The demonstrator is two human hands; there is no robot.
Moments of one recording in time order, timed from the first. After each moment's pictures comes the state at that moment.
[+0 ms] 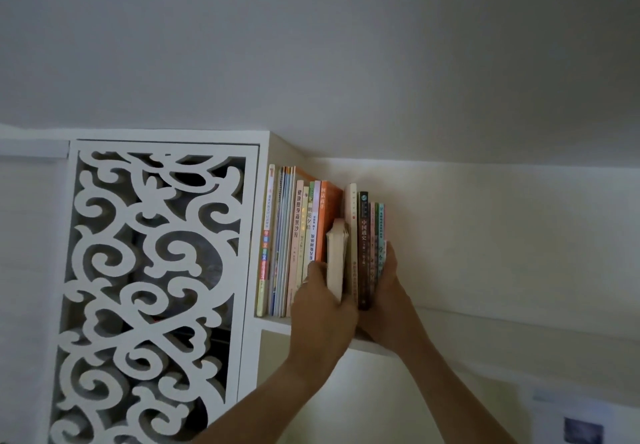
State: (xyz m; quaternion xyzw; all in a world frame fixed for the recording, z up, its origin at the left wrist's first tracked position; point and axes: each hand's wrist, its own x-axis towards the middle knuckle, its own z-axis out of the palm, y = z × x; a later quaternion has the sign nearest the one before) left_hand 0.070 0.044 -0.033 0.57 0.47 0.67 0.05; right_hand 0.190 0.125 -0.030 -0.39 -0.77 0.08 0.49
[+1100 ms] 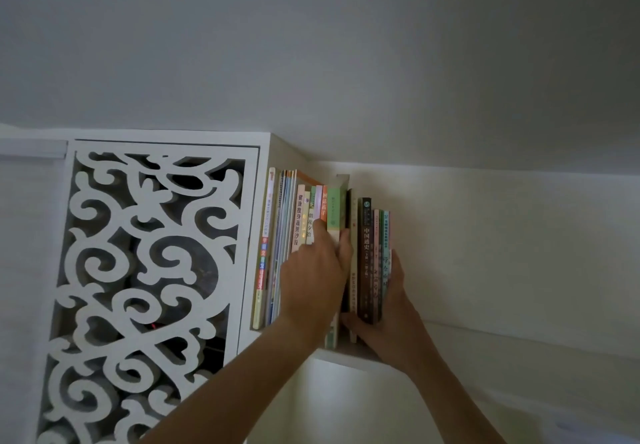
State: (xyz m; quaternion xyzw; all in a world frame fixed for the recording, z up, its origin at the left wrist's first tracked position) left_hand 0.053 0.074 0.026 0.59 0.55 0.55 -0.22; right_hand 0.194 0.146 -0.034 -0.35 -0.79 0.09 0.50
